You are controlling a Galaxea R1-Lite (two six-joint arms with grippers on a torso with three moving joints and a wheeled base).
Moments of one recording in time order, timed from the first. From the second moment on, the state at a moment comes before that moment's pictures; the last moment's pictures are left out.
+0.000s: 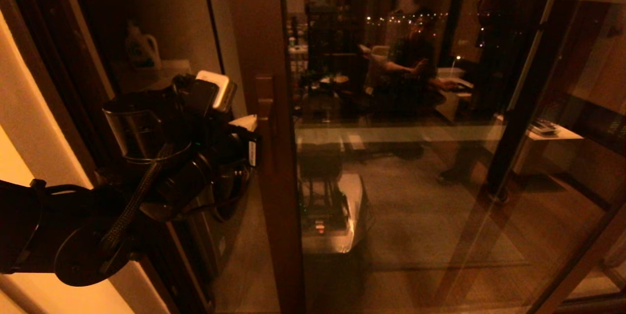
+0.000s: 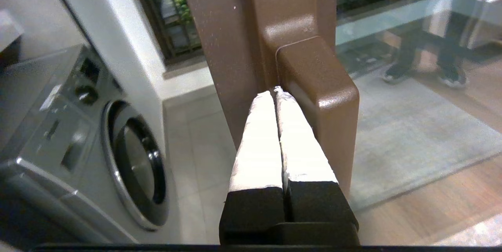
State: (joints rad) left arm -0.55 1.71 -0.82 -0.92 0.21 0.16; right arm 0.00 0.00 0.00 0.00 0.00 0.00
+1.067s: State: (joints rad) left arm -0.69 1.79 -0.90 -0.94 0.28 0.18; right arm 0.00 0.00 0.00 0.00 0.00 0.00
